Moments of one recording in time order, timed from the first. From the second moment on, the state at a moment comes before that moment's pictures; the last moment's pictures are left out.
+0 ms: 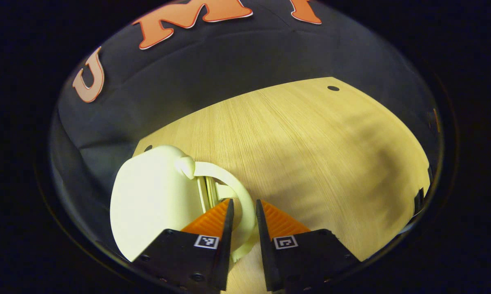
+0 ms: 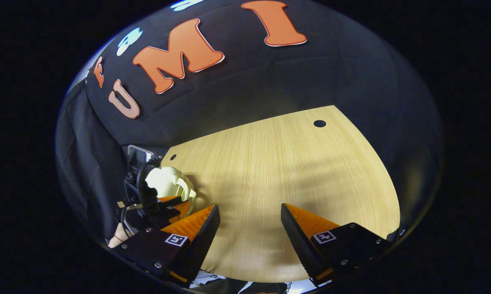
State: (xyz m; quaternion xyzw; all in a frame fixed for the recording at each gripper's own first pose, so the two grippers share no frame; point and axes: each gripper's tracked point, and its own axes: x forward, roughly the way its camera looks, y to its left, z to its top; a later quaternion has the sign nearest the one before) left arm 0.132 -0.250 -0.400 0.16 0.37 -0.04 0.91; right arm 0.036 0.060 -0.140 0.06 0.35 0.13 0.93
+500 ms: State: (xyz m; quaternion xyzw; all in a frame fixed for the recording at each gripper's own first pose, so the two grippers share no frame) left arm 0.104 -0.250 -0.147 0.07 0.13 -0.05 0.99; right arm 0.017 0.095 -0.062 0.02 0.21 0.09 0.97
